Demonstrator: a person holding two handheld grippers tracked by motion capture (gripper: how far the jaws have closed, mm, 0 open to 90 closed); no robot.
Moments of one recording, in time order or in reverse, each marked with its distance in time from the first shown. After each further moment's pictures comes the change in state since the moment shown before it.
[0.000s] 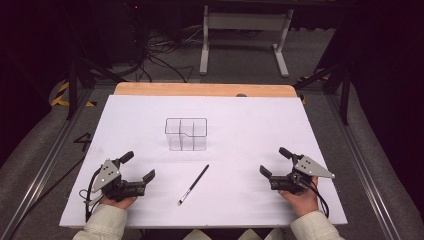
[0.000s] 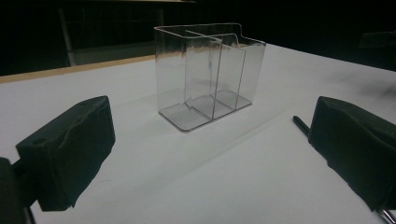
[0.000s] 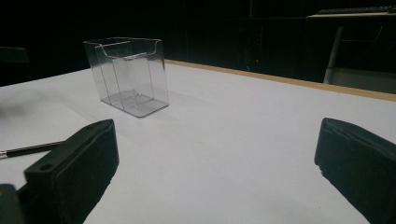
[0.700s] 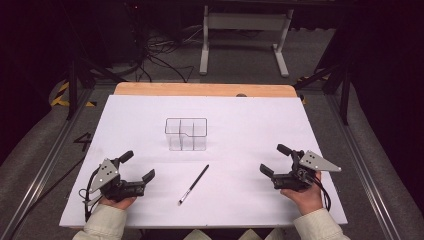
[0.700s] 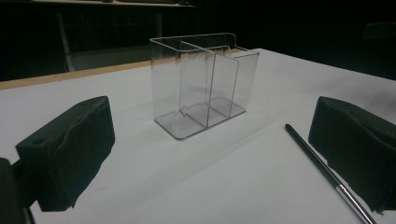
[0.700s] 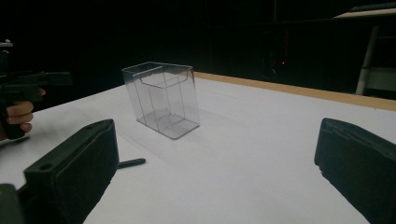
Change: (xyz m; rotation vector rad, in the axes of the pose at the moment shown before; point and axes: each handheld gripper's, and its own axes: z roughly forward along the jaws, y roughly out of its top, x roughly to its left) left arm -0.005 0.009 -0.004 -0.011 -0.011 -0.005; right arm 0.008 0.034 -0.005 -0.012 0.112 0.056
